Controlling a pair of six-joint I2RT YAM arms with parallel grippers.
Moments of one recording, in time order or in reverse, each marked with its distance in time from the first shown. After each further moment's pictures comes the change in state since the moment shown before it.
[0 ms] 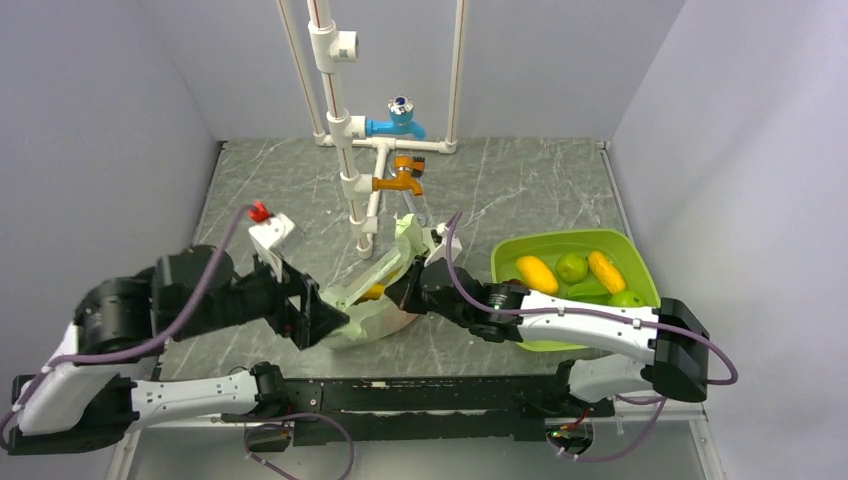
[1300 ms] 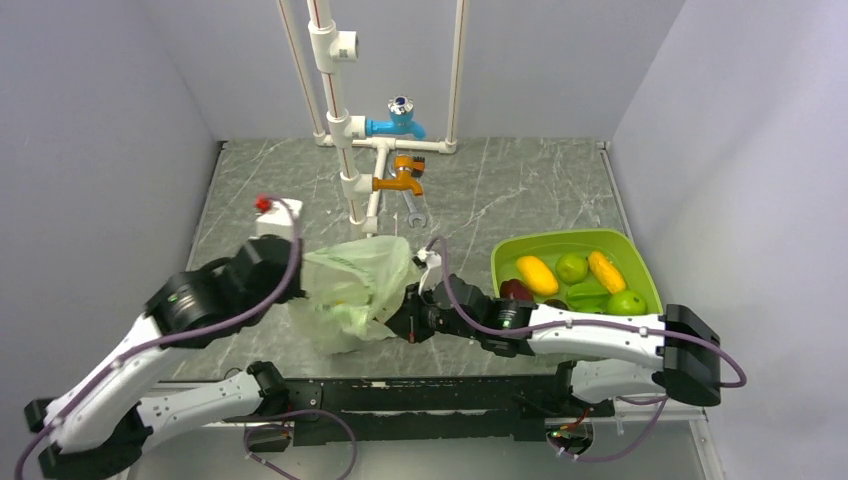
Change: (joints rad) left arm 0.254 0.146 -0.136 -0.030 -0.459 0.018; right arm 0.035 -0.119 -0.172 0.156 -0.293 -0.299
